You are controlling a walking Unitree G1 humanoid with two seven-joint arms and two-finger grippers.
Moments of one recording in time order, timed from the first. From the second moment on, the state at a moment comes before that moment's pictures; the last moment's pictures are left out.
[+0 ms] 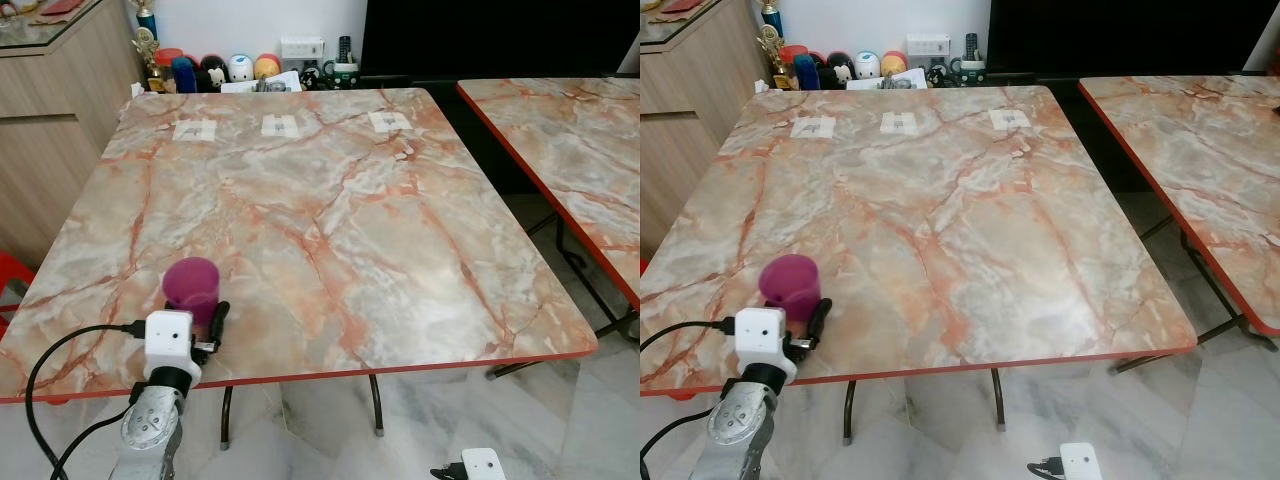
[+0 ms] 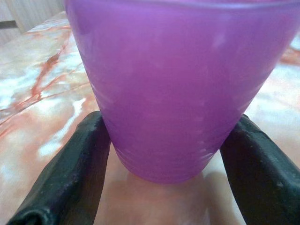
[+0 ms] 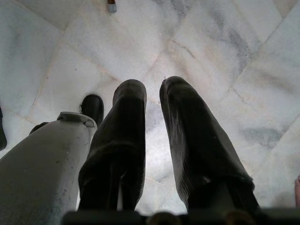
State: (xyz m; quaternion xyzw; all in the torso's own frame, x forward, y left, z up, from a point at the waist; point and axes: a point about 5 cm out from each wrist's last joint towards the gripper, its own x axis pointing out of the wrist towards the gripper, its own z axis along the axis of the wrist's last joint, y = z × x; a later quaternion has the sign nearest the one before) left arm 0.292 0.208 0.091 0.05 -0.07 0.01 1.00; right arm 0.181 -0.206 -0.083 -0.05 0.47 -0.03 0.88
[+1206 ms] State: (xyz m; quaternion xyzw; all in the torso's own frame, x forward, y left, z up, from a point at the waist) left arm 0.292 0.195 0.092 0.04 -0.04 0.01 1.00; right arm 0.179 -0.206 -0.084 -0.06 0.47 -0.03 0.88
